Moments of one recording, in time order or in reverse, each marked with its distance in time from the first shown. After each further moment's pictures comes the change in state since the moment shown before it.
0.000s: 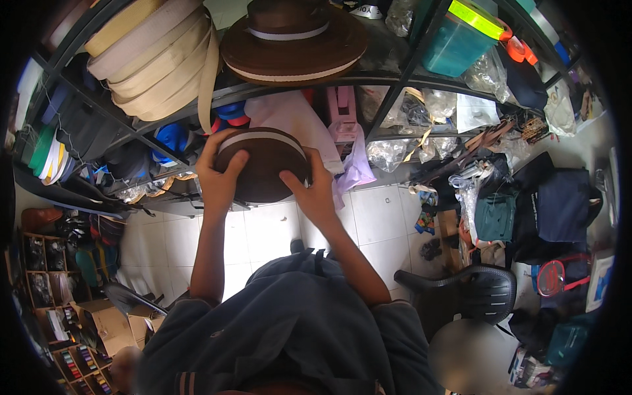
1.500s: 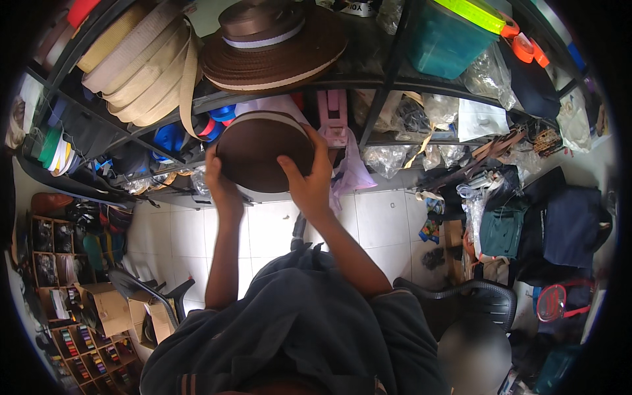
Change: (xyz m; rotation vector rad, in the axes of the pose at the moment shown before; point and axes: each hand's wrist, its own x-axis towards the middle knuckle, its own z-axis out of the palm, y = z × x) left_hand -0.018 -0.034 0.060 -0.273 0.272 -0.069; right_hand 0.032 -0.008 -0.037 0.032 0.148 -0.234
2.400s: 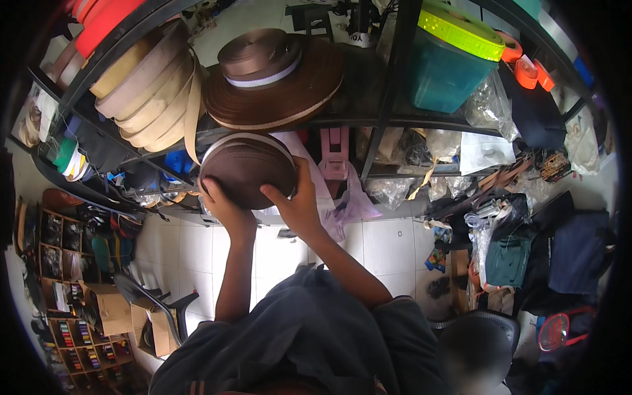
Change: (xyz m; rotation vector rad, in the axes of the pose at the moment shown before) left_hand 0.010 0.006 0.052 0.175 0.333 0.174; right_hand 0.029 0.007 -0.005 0.280 -0.174 0.184
